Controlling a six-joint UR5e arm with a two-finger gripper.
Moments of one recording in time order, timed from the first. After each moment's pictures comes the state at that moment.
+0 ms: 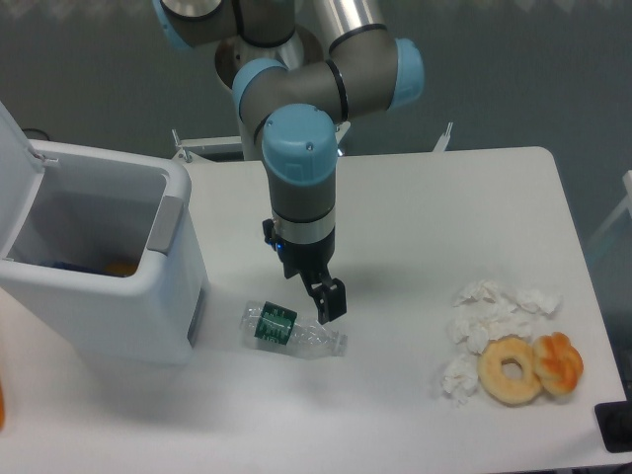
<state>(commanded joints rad) 2.37 -1.88 -1.68 -0.99 1.53 1.62</state>
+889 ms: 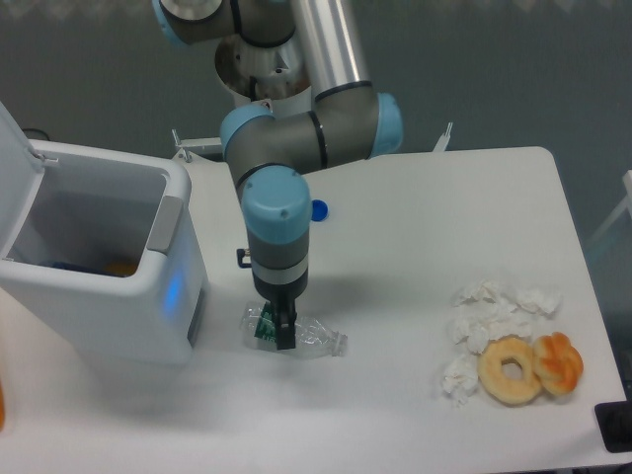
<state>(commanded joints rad) 2.27 -1.99 -1.70 -0.99 1.56 1.80</state>
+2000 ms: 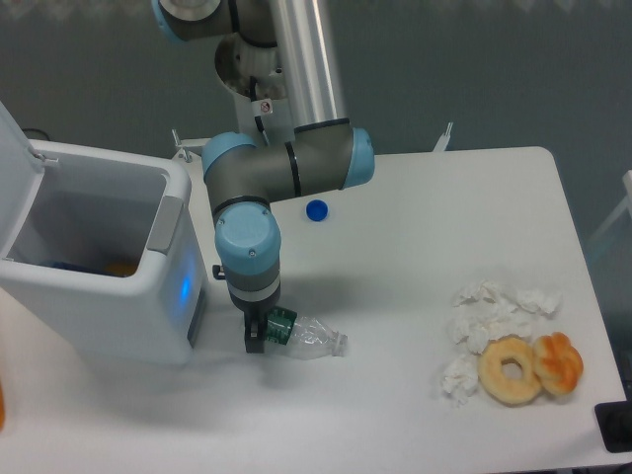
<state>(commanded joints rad) 2.24 -2.06 -1.72 -0.99 1.55 1.79</state>
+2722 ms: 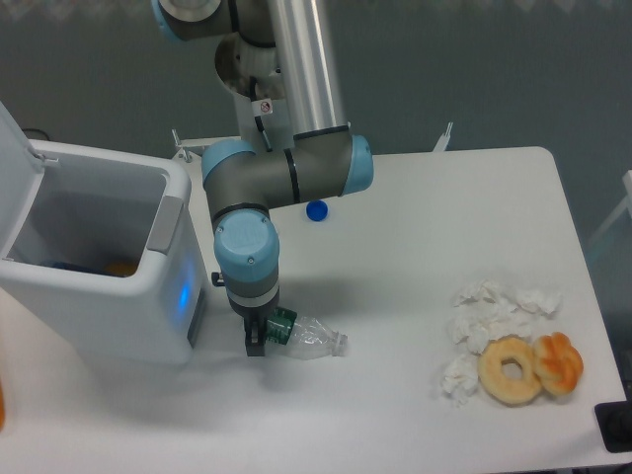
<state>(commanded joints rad) 2.24 -2.06 -1.71 -0.99 1.55 1.74</state>
